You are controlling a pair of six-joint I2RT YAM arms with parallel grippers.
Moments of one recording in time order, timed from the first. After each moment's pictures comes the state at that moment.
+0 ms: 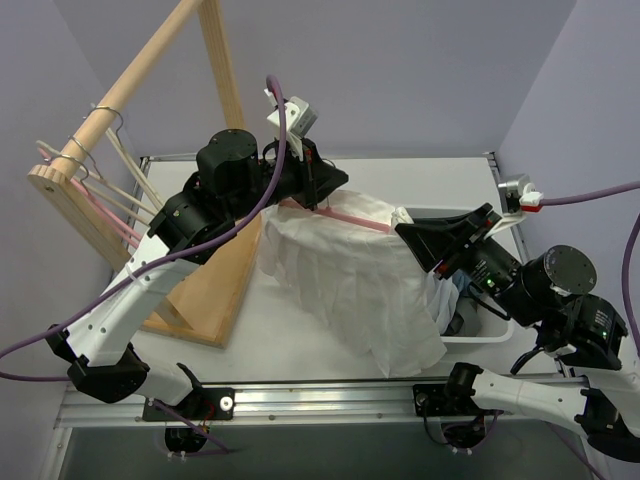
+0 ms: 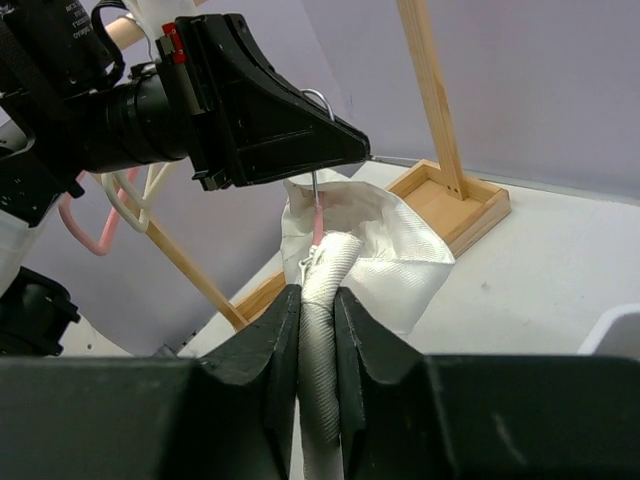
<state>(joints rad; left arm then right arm) -0.83 1.44 1.89 -0.51 0.14 -0.30 1.02 0.77 1.37 -0.47 0.29 0.37</state>
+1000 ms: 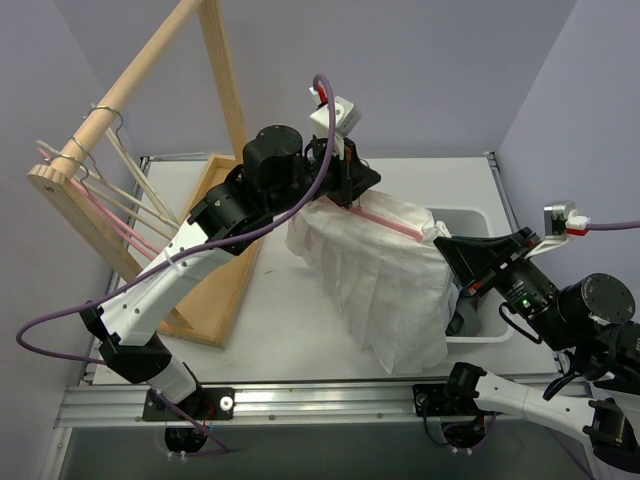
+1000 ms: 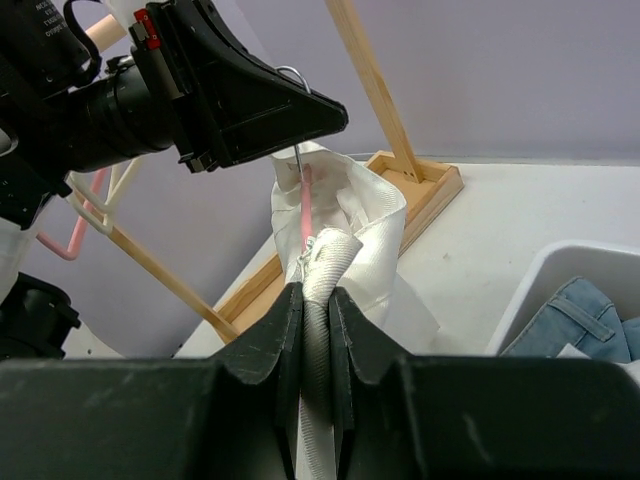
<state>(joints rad) -0.91 1.60 2.03 -0.51 0.07 -0.28 1.02 0.60 1.32 -0.62 0.41 0.43</state>
